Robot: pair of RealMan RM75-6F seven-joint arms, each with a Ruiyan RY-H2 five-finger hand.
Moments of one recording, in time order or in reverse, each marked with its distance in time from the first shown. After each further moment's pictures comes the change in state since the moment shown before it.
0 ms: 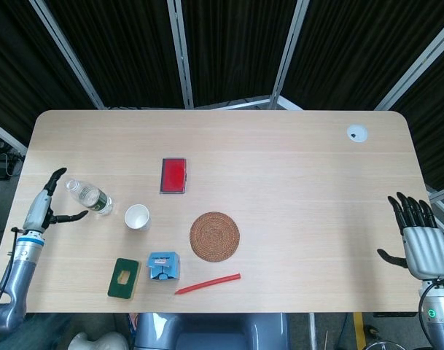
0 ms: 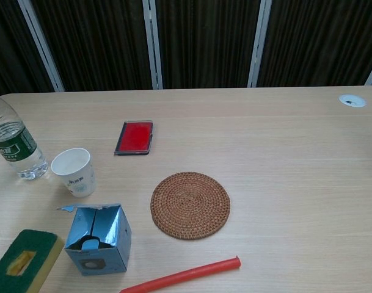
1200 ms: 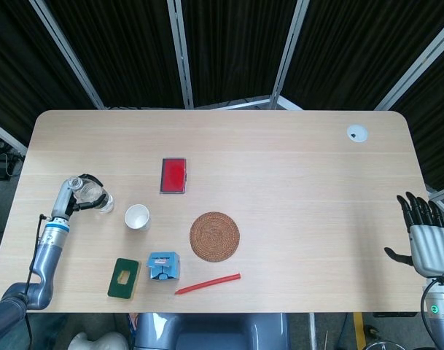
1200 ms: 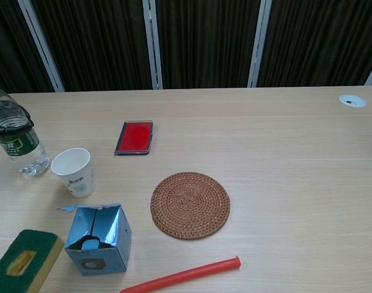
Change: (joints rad) left arm -0.113 -0.180 -0.027 0.243 0.013 -0.064 -0.261; right arm 0.004 -0.015 0.012 0.036 0.067 -0.025 -0.017
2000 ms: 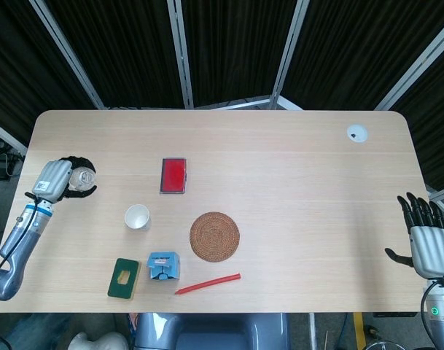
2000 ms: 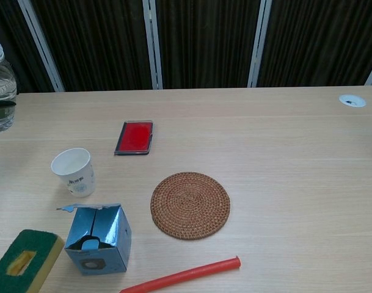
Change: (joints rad) left arm -0.072 0.307 0.054 -0.254 0.108 0.043 0.586; right arm -0.007 0.001 -0.003 -0.016 -0.007 0.021 -0.023
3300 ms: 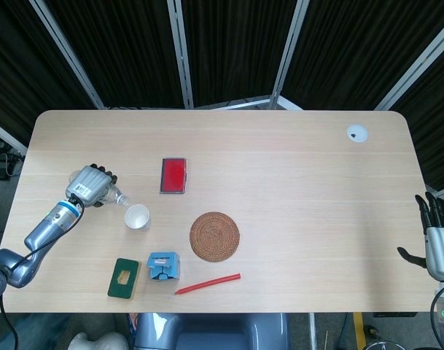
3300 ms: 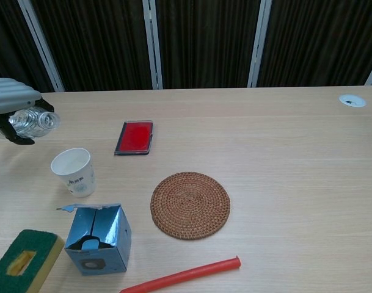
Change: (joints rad) left arm -0.143 -0.060 0.119 0.046 0.042 -0.172 0.507; right arm -0.028 0.013 0.019 0.002 0.033 0.040 0.000
